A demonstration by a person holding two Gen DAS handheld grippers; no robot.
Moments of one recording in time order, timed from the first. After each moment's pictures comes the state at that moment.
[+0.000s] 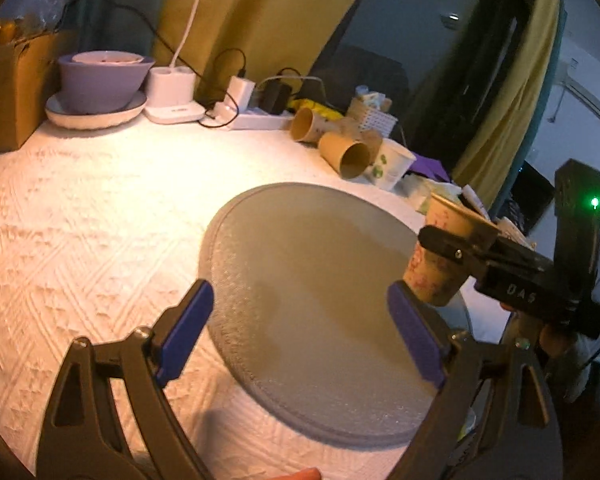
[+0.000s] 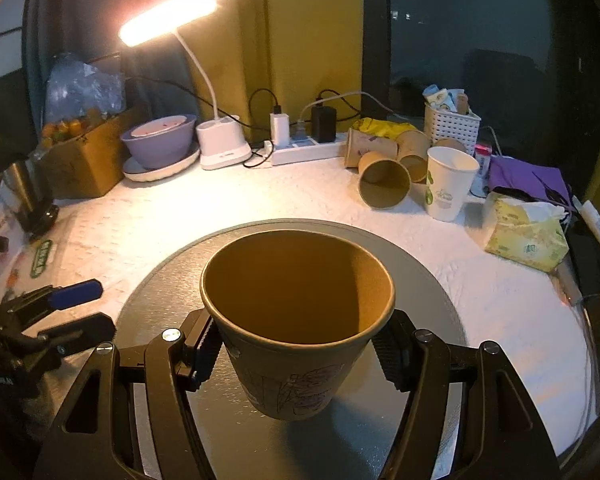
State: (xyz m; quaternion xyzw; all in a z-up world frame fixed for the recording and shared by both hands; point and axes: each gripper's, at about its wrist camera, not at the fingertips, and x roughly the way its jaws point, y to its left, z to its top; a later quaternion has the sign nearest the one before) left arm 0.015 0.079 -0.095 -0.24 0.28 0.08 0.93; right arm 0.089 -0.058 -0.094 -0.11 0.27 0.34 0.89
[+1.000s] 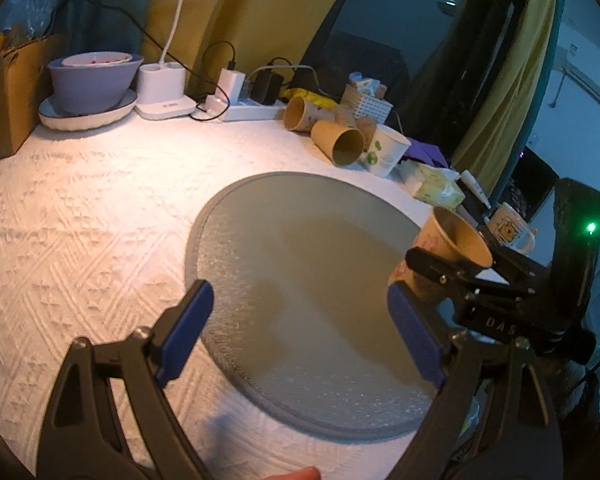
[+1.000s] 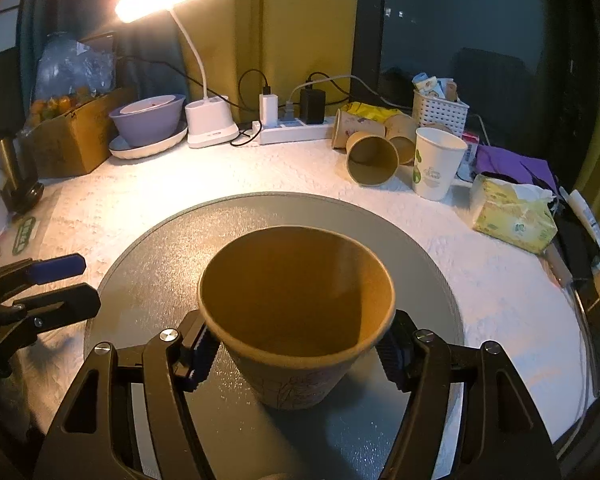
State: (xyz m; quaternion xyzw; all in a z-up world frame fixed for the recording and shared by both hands) left arm 0.022 0.065 -0.090 -0.22 0.30 0.07 0.93; right arm 0.077 -0.062 -0.114 -0.13 0.28 0.31 0.90
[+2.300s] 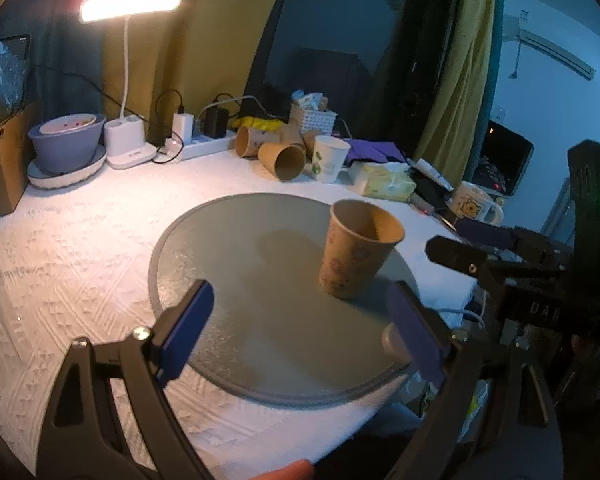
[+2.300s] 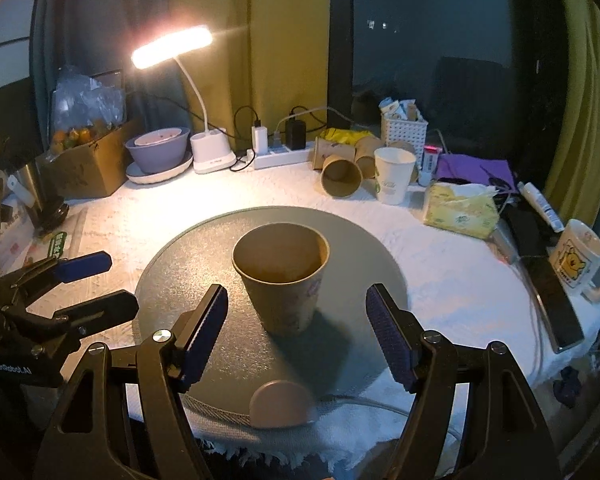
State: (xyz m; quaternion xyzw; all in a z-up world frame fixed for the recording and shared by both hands) left arm -0.012 -0.005 -0.050 -0.14 0.26 0.04 0.95; right arm 0.011 -0.128 -0.070 -0.10 0.25 0.30 0.91
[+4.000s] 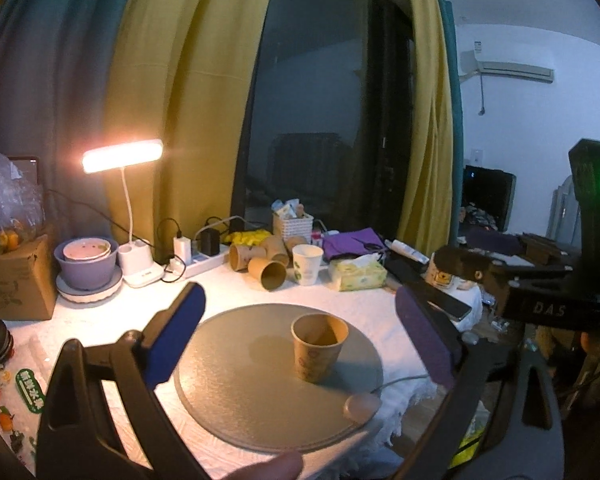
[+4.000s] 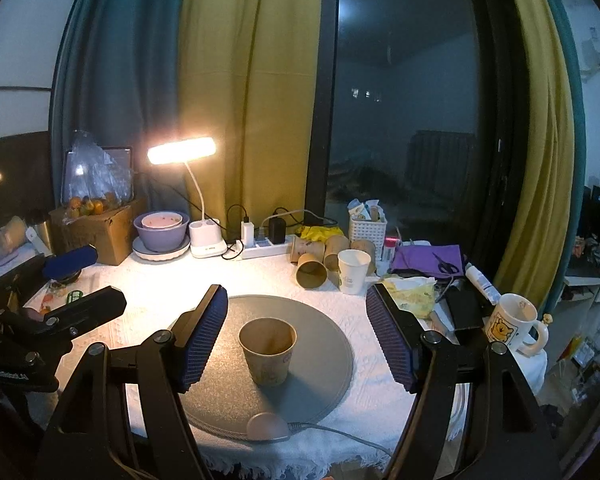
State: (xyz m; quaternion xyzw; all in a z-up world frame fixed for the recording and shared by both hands) left arm -0.066 -0.043 0.049 -0.06 0.11 0.05 0.99; right arm -0.058 -0.180 0.024 -0.08 0.12 0.29 0.95
